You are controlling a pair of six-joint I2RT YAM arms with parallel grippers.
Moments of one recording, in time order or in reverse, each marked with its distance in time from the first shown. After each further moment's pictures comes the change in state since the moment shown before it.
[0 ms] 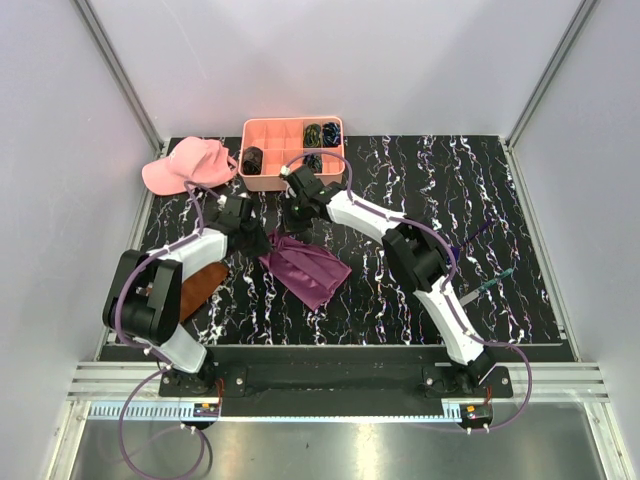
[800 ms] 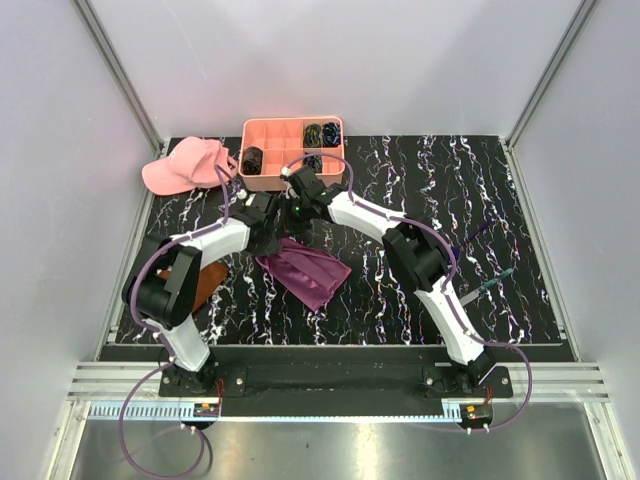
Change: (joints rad) left arm -0.143 0.132 0.149 -0.162 -0.303 0.076; right arm -0.012 -0.008 -0.040 0.047 -0.078 0.044
